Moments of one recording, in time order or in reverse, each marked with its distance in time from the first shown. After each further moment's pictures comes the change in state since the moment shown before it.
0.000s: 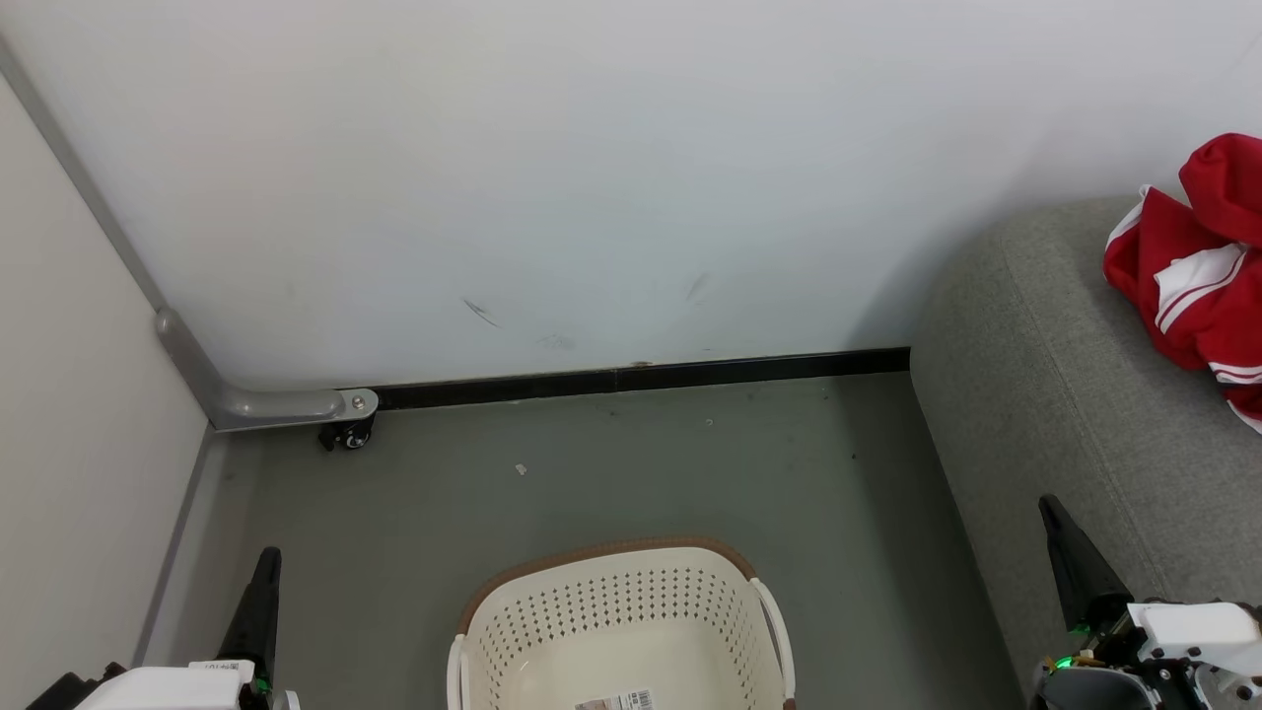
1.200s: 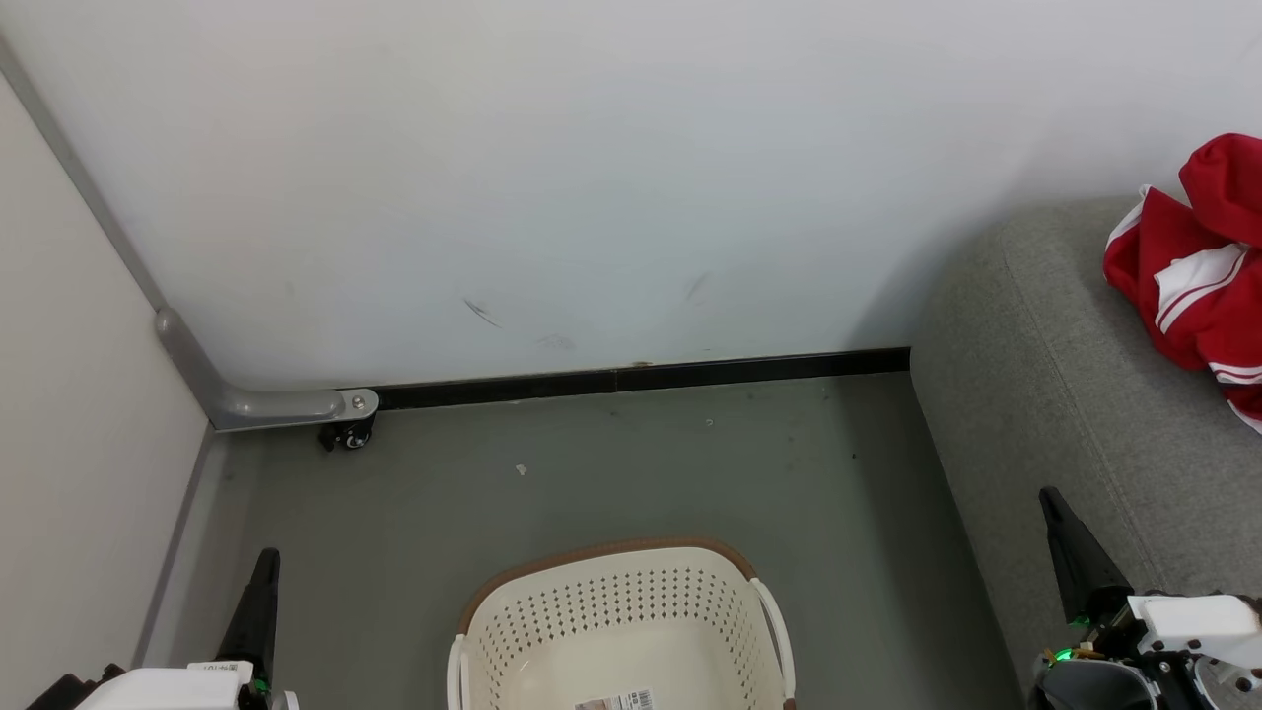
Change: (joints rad) left arm 0.000 -0.001 0.002 0.004 0.000 -0.005 0.000; right arm -0.013 0.000 -0.001 0.001 0.000 0.000 0.000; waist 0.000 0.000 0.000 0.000
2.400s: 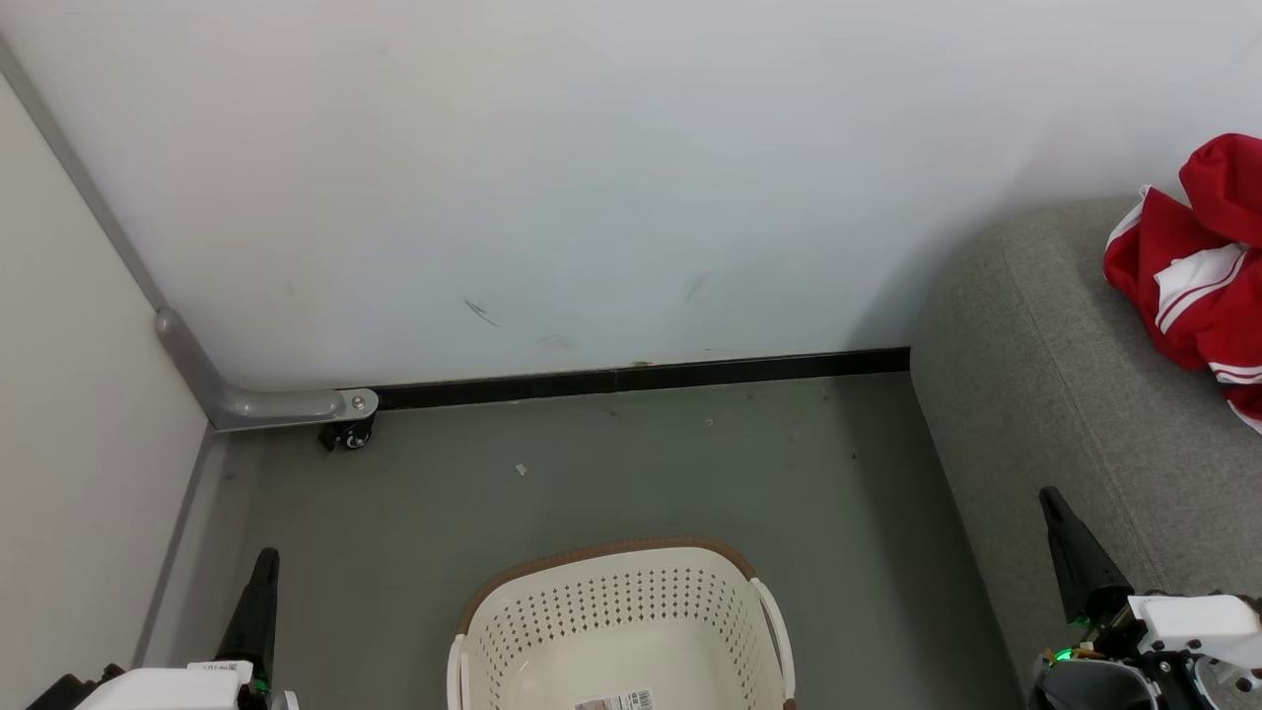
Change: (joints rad) left arm 0.000 -0.001 0.002 0.001 0.000 0.000 0.000; right arm 0.000 0.000 -0.001 0.000 0.000 0.000 0.001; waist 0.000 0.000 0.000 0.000
